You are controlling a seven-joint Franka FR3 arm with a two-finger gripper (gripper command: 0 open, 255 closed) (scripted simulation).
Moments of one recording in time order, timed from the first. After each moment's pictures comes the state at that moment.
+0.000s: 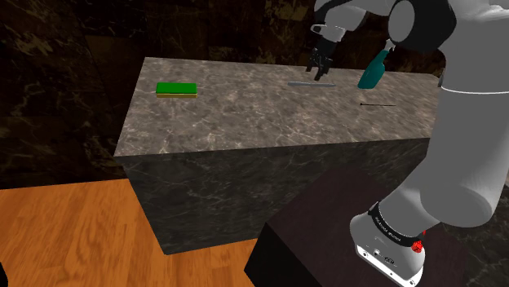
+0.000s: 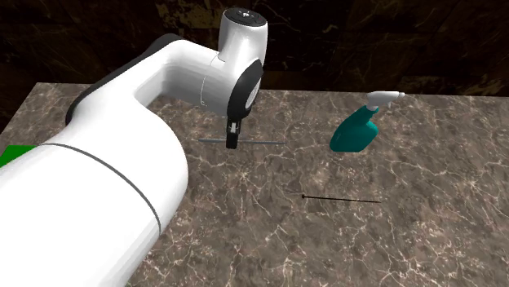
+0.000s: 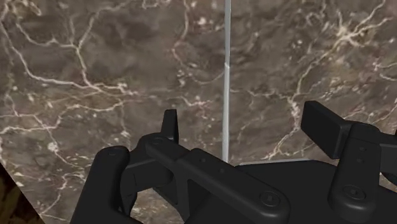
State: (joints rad) arm 0.08 0.49 -0.74 -1.65 0.48 1.92 -1.86
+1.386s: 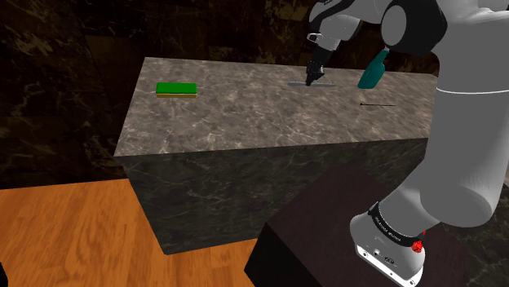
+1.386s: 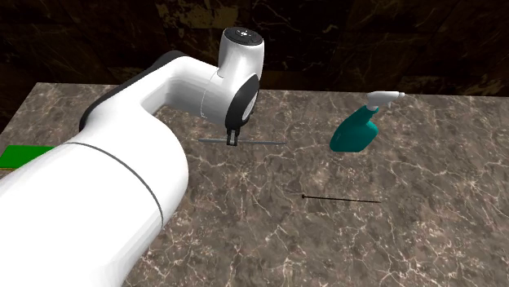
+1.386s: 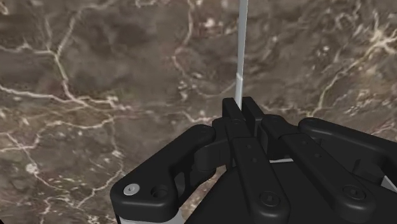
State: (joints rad) arm 0.08 0.52 -0.71 -1.68 0.52 1.99 -1.89
